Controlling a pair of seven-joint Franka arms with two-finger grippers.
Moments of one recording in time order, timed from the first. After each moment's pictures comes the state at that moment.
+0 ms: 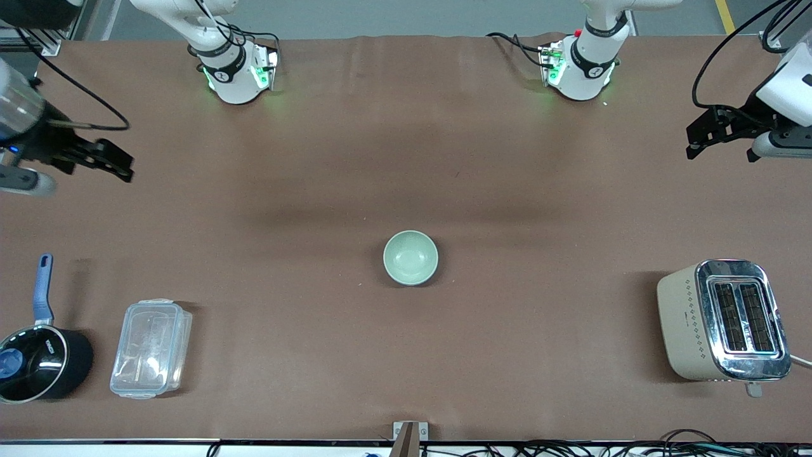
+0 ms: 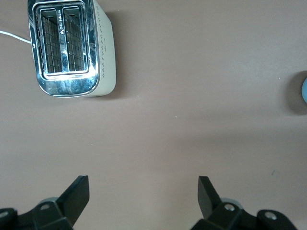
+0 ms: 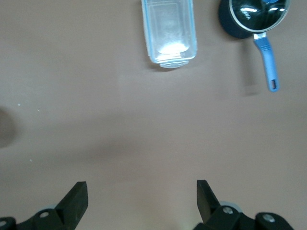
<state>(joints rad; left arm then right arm) -0.08 -0.11 0.00 -1.70 0.03 1.63 0.02 -0.04 0.01 0.12 -1.50 -0.08 1.48 0.19</state>
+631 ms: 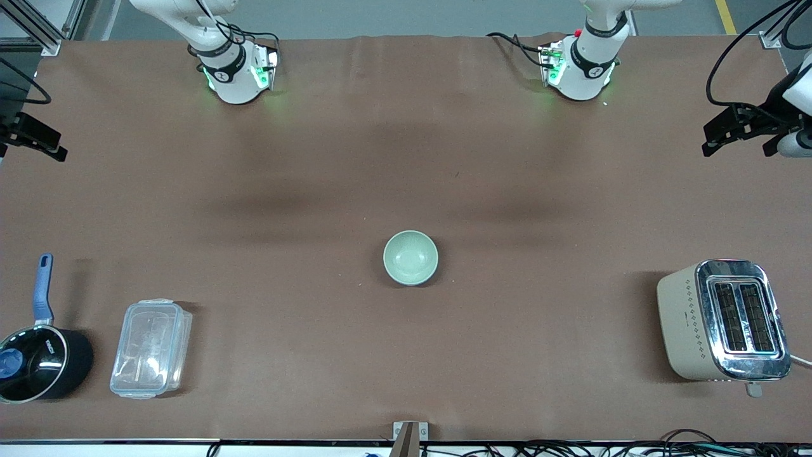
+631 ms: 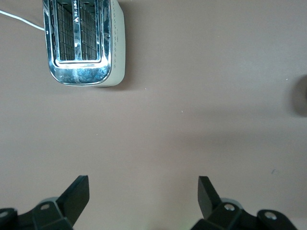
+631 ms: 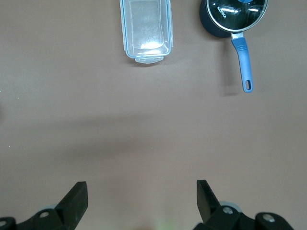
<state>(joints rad) -0.05 -0.10 0.00 -1.63 0.03 1.56 0.00 -0.03 -0.03 -0.06 -1.53 -0.05 1.47 -0.02</state>
